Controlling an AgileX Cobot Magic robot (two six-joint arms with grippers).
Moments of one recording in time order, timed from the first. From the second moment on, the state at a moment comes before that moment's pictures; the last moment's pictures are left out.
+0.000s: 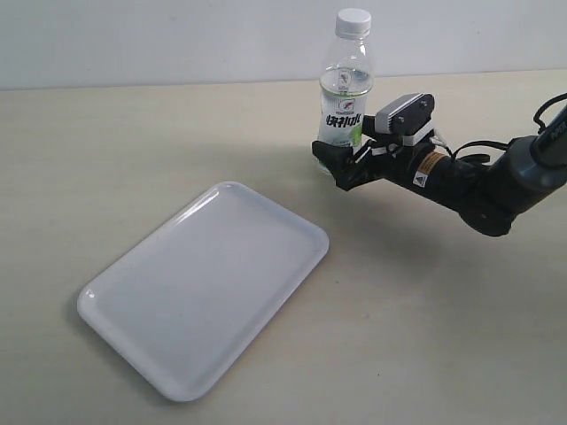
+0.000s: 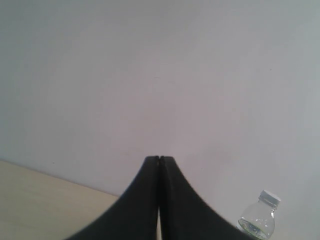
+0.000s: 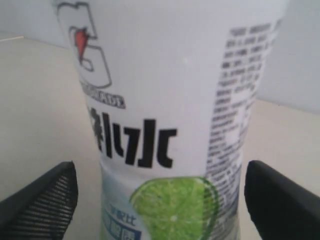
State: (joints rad) left arm -0.09 0.01 0.00 0.31 -0.17 -0.77; right arm 0.01 2.43 -1.11 -0.66 -1.14 0.25
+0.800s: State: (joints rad) left arm -0.09 0.01 0.00 0.31 -0.17 -0.78; right arm 0.01 2.43 -1.15 -0.65 -1.11 0.24
